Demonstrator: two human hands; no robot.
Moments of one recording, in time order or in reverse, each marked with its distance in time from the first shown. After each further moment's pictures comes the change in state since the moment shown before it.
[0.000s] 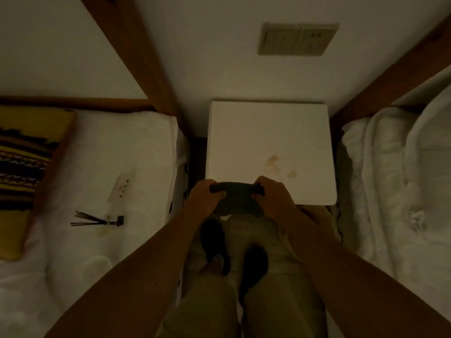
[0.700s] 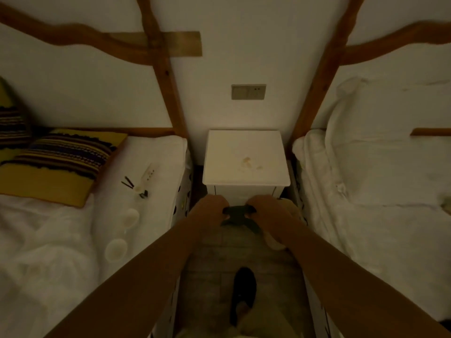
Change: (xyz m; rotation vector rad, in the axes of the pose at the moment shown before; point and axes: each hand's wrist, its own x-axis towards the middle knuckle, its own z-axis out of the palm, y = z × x) left_hand -0.371 0.032 0.067 0.719 -0.038 0.406; right_hand -0.377 -0.015 -0.035 -0.349 -0.025 -0.216
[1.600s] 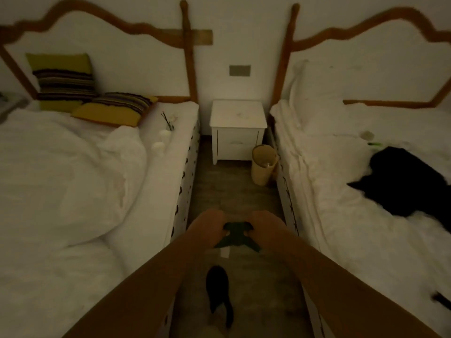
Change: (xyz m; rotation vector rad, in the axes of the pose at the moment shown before) left_hand -0.639 0.149 0.357 -0.035 0.057 -0.005; right_hand -0.637 -0.128 0.363 -0.070 0.054 0.031
